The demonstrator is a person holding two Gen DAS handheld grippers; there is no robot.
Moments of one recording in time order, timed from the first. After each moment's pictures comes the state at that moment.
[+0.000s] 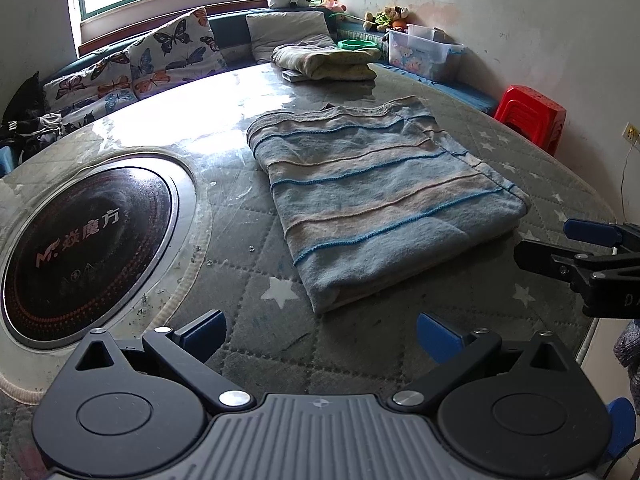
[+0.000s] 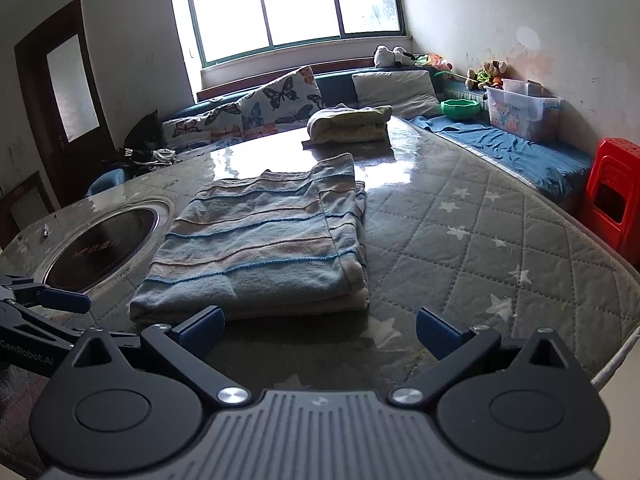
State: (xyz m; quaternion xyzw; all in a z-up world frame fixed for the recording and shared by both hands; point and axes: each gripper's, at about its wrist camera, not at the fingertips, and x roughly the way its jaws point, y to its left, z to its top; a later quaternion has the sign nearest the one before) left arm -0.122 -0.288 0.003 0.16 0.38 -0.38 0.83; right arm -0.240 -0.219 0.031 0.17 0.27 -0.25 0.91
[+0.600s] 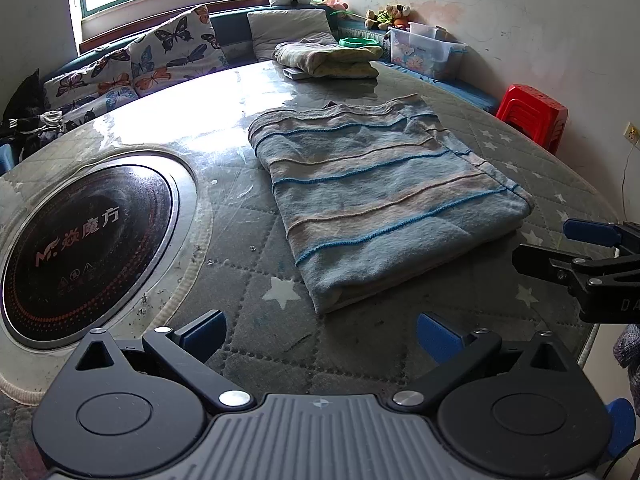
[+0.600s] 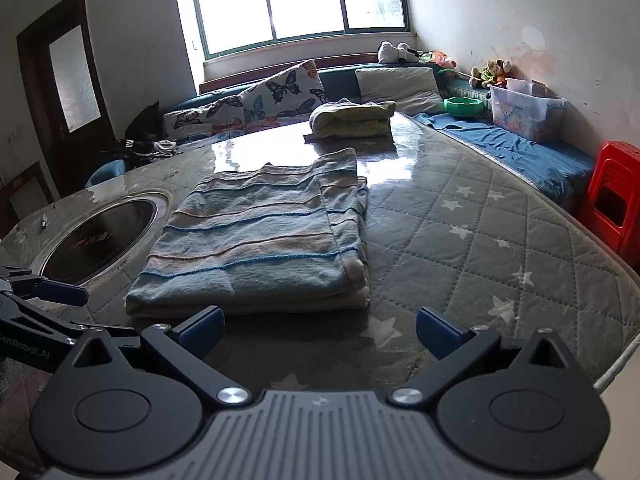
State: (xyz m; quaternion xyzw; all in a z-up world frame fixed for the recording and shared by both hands) left arm -0.119 -0.290 0.002 0.16 0.39 -0.38 0.83; right arm -0.236 -0.220 0.030 0.16 0.28 -0.25 0.91
